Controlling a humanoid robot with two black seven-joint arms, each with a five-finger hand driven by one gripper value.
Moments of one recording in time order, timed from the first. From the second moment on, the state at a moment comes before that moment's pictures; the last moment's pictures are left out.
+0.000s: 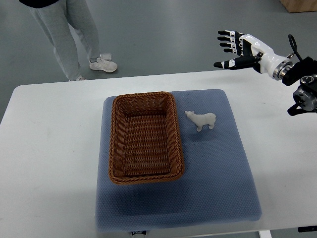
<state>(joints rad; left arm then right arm) -0.03 0.00 -0.17 -0.10 0.04 -0.02 0.06 0.90 -0.53 0.53 0.92 -0.71 0.15 0.25</state>
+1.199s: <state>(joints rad) -0.03 0.00 -0.17 -0.10 0.04 -0.02 0.06 1.16 -0.49 0.02 1.13 -1.18 0.26 -0.09</state>
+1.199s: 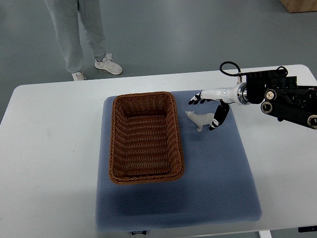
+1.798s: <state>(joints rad) -0.03 0.00 -0.17 -0.10 0.04 -0.02 0.06 1.13 -0.44 0.02 1.09 -1.21 0.24 -0.11</state>
